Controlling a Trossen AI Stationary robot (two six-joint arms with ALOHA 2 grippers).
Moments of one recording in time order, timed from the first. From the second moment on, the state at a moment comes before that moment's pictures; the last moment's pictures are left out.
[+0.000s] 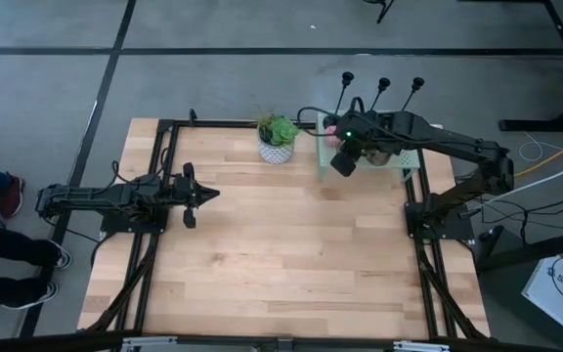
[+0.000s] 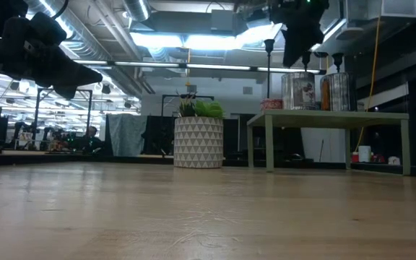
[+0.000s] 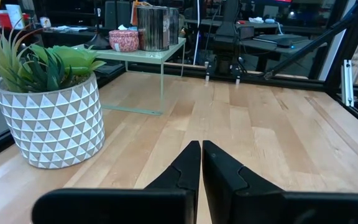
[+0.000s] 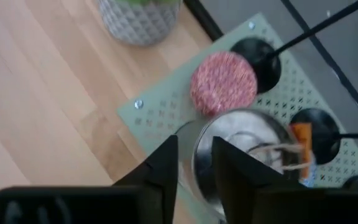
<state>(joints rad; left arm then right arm) 0.06 0.12 0.03 -0.03 -0.14 -0.09 -0.27 1.45 1.49 -1.17 0.34 0.23</state>
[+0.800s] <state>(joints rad) 0.06 0.12 0.03 -0.03 -0.14 -0.09 -0.15 1.44 1.59 -0.92 0.25 0.31</state>
